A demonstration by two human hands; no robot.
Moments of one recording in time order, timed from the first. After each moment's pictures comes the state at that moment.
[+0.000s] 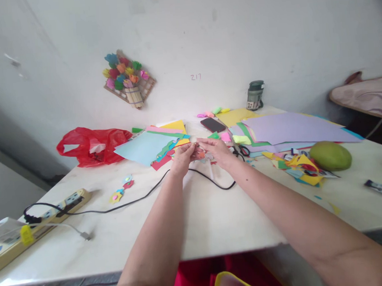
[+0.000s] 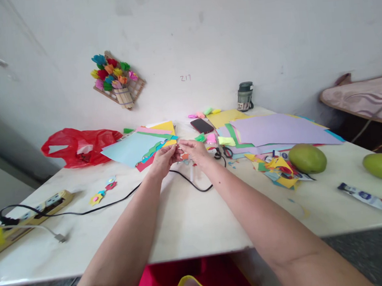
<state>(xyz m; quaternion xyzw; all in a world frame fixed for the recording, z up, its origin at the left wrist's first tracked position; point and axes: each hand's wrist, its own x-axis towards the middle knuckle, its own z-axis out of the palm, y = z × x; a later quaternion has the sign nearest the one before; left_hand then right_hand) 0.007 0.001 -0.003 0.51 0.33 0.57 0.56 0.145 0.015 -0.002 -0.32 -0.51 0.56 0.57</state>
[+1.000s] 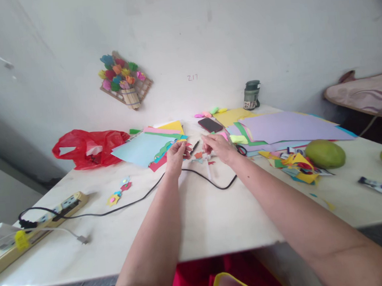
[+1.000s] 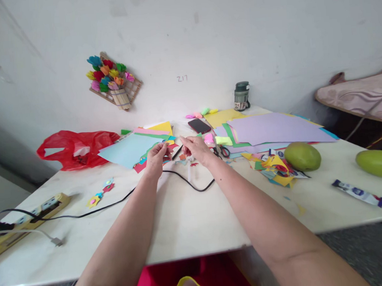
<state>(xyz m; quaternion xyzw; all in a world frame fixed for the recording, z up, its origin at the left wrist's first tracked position) -0.001 0.003 -0.001 0.51 0.39 0.63 0.43 0.164 0.013 0.014 -0.31 -0.63 0.47 0.53</state>
